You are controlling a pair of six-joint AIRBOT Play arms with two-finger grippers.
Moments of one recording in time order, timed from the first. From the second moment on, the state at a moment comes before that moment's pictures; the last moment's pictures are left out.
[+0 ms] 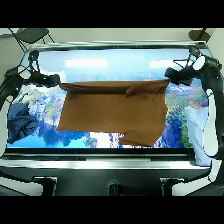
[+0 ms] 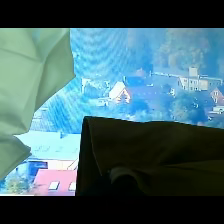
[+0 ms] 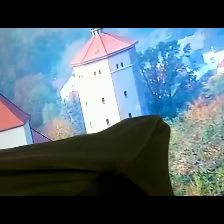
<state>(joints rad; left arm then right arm) 0.06 -1.69 1.66 1.33 -0.96 -1.50 -0.13 -1.73 1.81 -1.40 1.13 1.69</state>
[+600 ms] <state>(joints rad) 0.09 -1.86 1.66 1.32 -1.26 -1.45 -0.12 -1.80 1.65 -1.36 1.36 1.68</state>
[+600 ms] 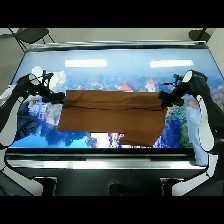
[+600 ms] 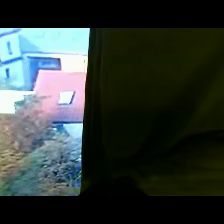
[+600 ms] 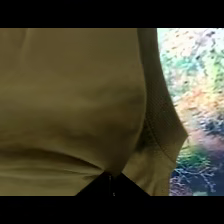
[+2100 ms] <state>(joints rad) 0.24 -1.57 1.02 1.07 -1.25 -1.37 -0.33 -1.32 0.85 -1.15 1.25 1.49</state>
